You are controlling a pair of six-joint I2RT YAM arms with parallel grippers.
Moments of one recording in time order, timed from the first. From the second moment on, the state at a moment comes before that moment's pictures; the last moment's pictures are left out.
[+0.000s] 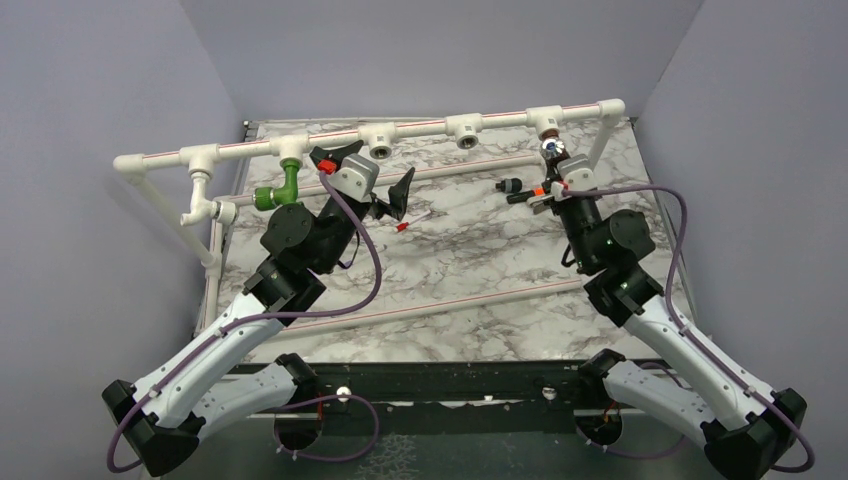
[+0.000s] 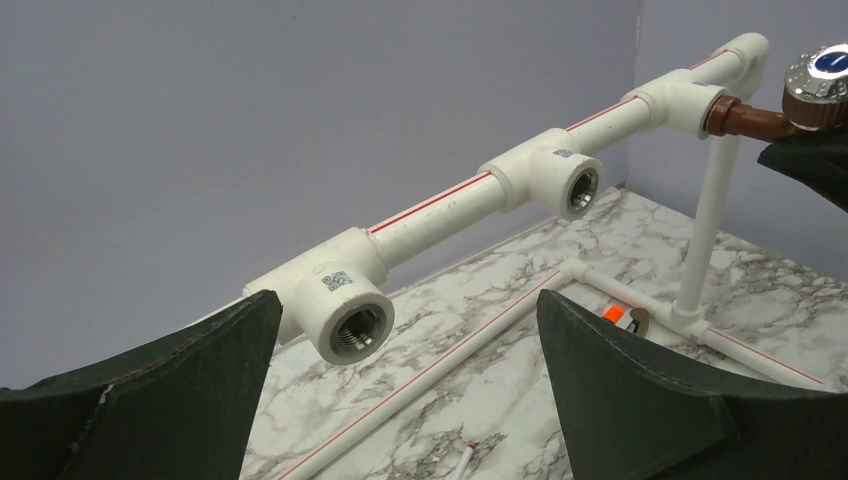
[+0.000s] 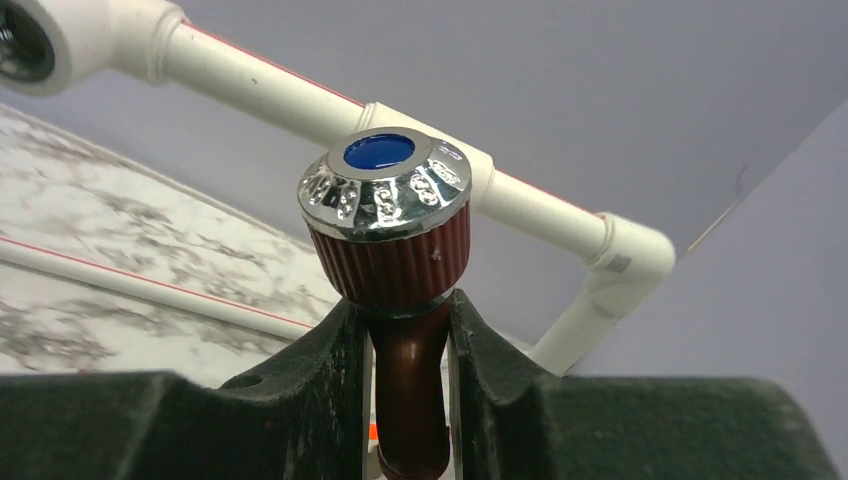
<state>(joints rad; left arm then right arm) -0.76 0.90 0.96 0.22 -0.21 0.23 0.59 0.85 0.78 0.36 0.30 -0.65</state>
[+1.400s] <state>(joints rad) -0.76 0.89 0.96 0.22 -0.21 0.23 0.59 0.90 0.87 0.17 0.66 1.23</state>
